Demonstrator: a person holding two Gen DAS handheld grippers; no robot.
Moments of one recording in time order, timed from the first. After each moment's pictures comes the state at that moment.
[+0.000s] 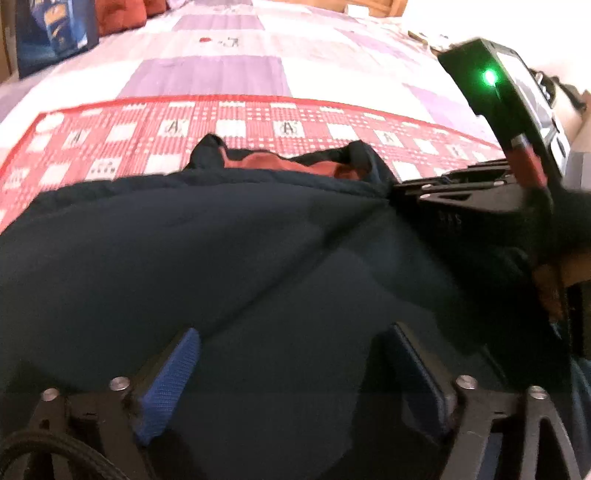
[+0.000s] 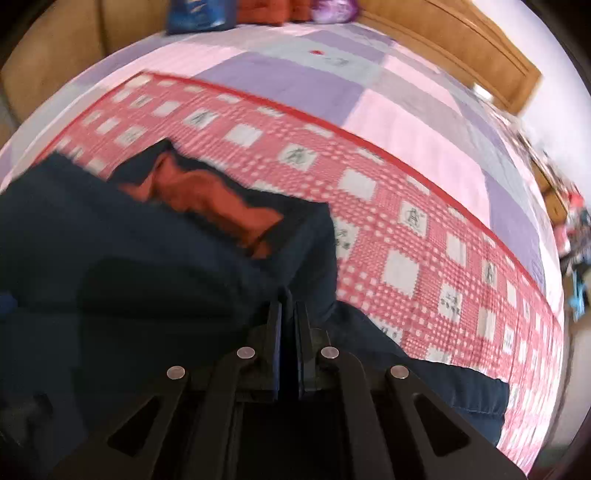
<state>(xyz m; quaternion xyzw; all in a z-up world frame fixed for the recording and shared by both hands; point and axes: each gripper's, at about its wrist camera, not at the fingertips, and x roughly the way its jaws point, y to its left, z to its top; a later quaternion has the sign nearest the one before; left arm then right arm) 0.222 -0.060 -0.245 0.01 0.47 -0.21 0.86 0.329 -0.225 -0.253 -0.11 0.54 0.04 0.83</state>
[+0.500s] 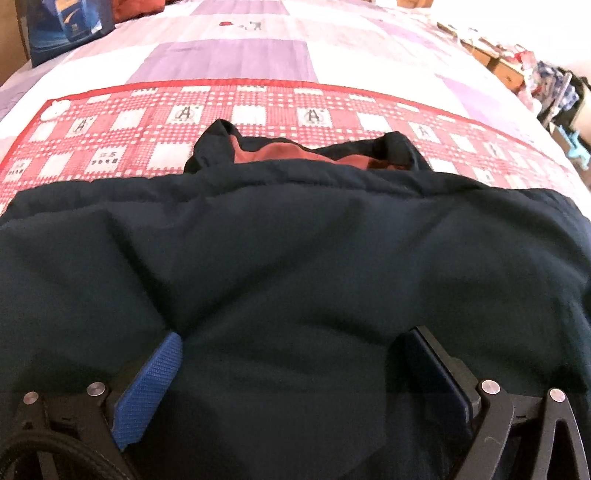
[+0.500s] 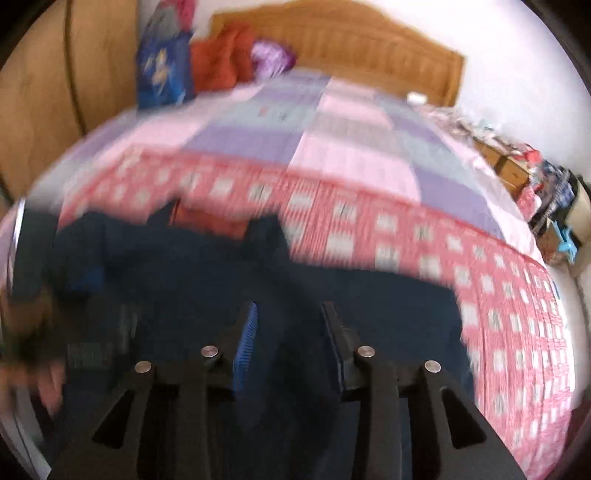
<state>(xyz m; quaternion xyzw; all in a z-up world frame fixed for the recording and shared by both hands) 0.255 -0.079 -0.265 0.01 0.50 -0.16 0.85 0.189 -0.238 -0.193 -0.06 0.47 -0.01 0.88</state>
